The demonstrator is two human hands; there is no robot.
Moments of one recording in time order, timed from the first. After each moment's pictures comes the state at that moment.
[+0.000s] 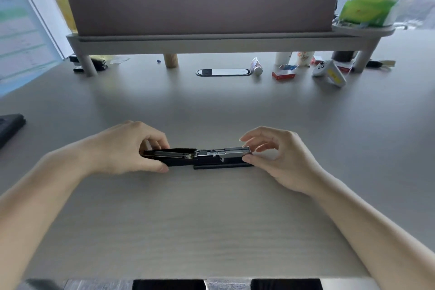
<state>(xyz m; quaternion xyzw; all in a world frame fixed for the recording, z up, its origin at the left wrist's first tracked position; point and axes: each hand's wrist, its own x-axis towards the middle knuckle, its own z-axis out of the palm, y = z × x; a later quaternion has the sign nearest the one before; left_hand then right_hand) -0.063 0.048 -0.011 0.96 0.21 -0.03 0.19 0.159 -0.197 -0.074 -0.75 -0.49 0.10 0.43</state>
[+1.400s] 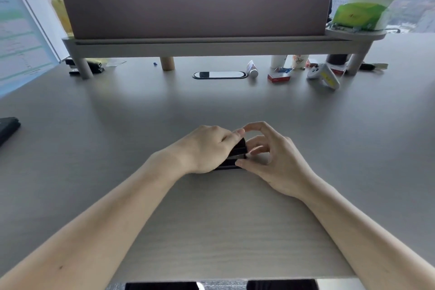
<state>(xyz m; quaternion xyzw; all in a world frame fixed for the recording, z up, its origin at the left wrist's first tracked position) 0.039 -0.038 -0.030 0.95 0.17 0.02 0.25 0.157 -0.197 -0.080 -0.76 -0.48 0.08 0.43</state>
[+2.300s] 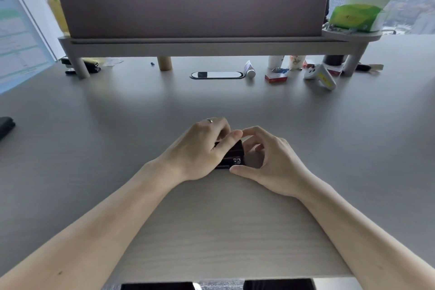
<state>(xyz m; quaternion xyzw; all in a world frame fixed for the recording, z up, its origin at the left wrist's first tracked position) 0.034 -0.031 -0.050 0.95 0.10 0.18 0.24 0.160 -0.195 -0.082 -0.80 -0.48 0.08 0.36</state>
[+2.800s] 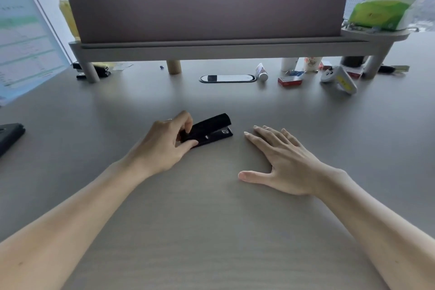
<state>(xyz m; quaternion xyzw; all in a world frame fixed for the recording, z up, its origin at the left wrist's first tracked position) 0.009 0.055 -0.063 0.94 0.19 0.22 0.16 0.191 -0.171 -0.074 -0.84 -0.54 0.09 0.05</state>
